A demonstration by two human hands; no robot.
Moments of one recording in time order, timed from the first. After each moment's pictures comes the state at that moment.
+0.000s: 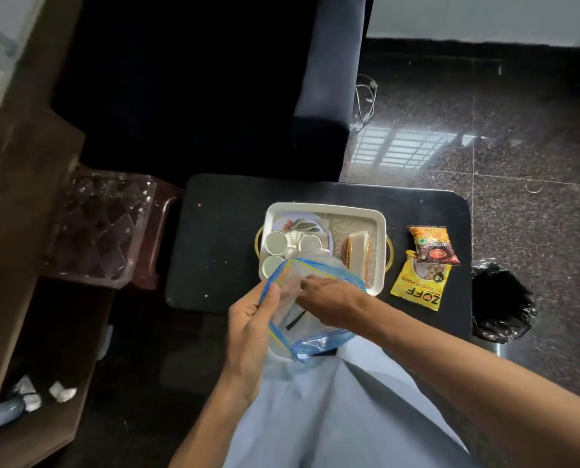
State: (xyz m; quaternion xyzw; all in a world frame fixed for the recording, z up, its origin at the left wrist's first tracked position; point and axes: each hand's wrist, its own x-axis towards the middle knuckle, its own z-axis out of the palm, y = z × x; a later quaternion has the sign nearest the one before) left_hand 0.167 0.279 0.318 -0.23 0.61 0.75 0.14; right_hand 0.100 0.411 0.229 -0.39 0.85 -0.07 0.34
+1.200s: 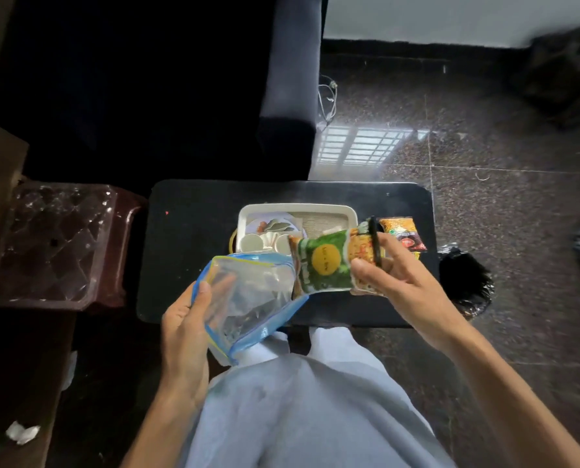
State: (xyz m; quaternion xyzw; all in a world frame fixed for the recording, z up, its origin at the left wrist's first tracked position) left_hand 0.158 0.231 0.308 -0.30 0.62 0.72 0.11; right_hand 0.142 0.503 0.333 0.12 0.68 -0.69 0.21
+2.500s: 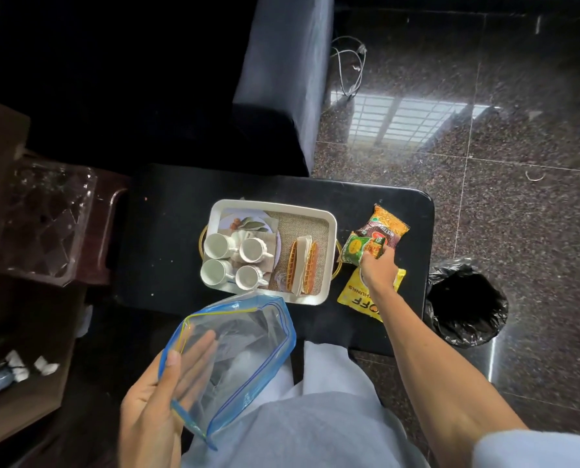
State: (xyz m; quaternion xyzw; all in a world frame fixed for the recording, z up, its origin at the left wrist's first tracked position) left_hand 0.181 0.378 0.309 -0.42 0.62 0.66 0.08; right_hand 0.042 0.650 0.029 0.48 0.70 -0.49 0.20
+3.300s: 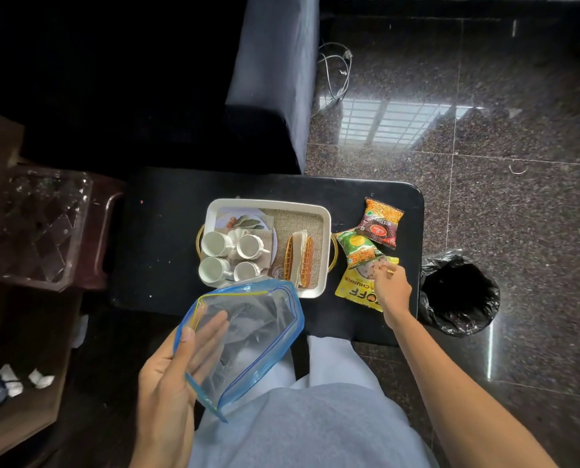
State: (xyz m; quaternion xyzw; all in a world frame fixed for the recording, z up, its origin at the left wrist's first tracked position) left_hand 0.184 0.380 0.303 -0.37 0.64 0.67 0.10; right_hand 0.104 0.671 0.073 0.48 0.71 -0.47 0.20
